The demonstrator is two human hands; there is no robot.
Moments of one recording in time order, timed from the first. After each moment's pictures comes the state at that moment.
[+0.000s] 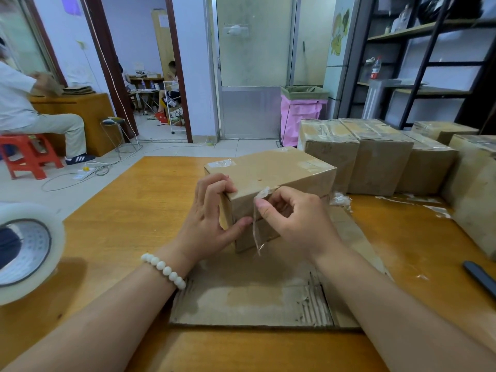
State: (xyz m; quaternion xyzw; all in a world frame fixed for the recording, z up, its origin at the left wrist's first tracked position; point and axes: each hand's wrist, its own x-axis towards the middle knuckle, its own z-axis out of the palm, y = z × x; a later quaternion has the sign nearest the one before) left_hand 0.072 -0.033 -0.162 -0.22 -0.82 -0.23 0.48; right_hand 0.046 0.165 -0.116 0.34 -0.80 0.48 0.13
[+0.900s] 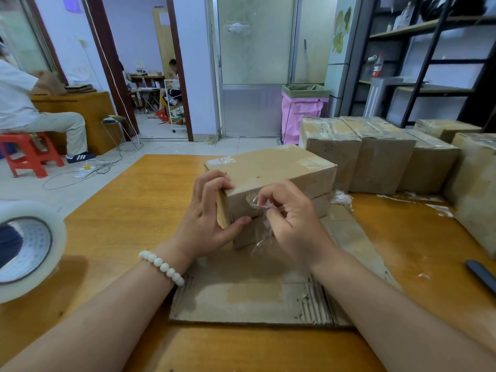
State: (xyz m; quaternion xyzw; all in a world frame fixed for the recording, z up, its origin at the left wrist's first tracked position) left_hand 0.074 -0.038 -0.161 -0.23 -0.82 -0.23 0.47; right_hand 0.047 0.152 -0.130 0.42 -0.72 0.53 0.16
